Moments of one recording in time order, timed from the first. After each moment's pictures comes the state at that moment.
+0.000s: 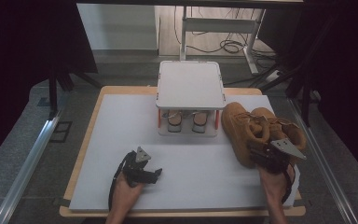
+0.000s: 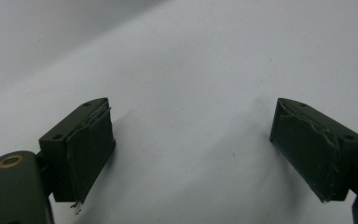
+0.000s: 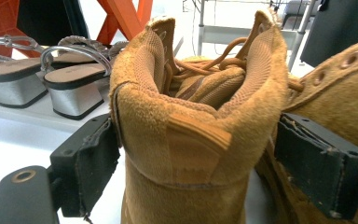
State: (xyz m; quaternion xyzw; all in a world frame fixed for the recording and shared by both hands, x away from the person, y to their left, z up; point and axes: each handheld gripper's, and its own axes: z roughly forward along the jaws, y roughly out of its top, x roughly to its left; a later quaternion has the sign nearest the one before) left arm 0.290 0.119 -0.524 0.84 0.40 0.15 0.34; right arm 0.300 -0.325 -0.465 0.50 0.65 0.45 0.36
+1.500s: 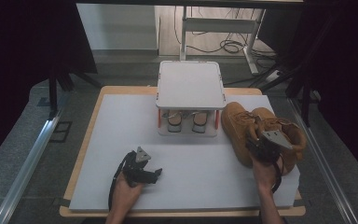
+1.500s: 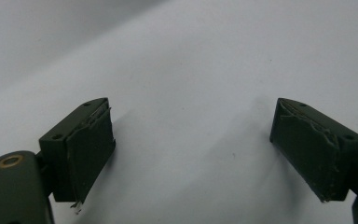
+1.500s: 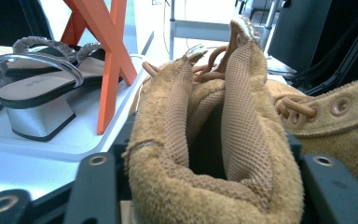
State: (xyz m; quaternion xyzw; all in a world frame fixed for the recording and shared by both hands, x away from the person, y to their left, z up) left arm 0.290 0.119 -0.524 0.84 0.40 0.15 0.34; right arm 0.324 -0.300 -0.460 0.53 0.63 0.41 0.40
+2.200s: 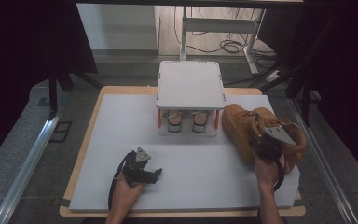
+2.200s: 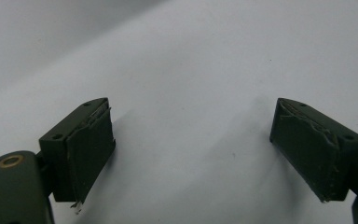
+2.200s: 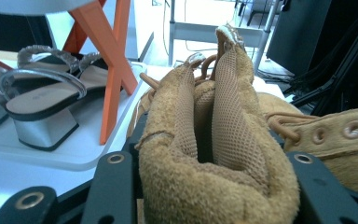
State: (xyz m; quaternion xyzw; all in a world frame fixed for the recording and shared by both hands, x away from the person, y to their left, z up) left arm 0.290 0.119 -0.524 0.83 0.40 0.15 0.35; right arm 0.323 -0.299 -0.440 0.53 0.63 0.40 0.40
